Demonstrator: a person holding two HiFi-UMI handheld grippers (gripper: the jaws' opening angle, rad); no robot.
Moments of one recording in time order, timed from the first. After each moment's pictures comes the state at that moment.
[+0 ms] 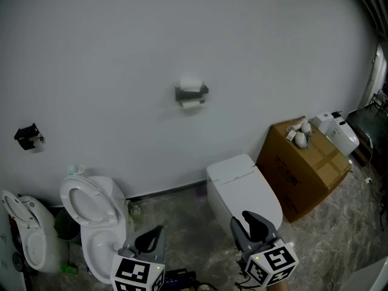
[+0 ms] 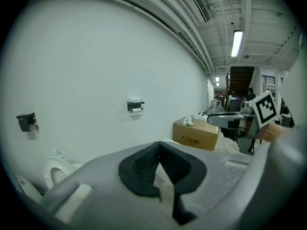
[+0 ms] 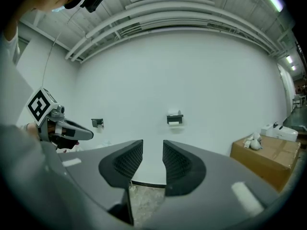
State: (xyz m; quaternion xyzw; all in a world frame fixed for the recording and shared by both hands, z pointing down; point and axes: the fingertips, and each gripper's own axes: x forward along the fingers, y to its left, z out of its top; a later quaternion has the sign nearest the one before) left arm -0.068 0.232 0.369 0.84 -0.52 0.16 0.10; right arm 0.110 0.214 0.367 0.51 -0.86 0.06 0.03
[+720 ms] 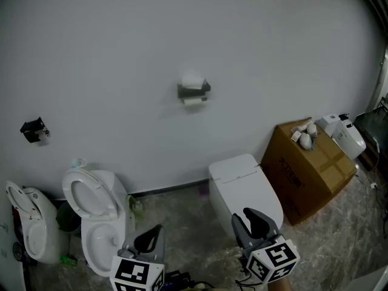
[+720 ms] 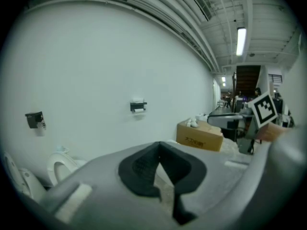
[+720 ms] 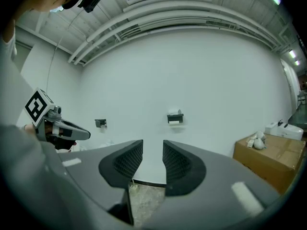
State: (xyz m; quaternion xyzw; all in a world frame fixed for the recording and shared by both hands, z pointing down) left arm -0.040 0.245 0.372 0.82 -0.55 0.15 0.10; right arm 0.143 0.209 0.373 0.48 -0.87 0.07 0.03
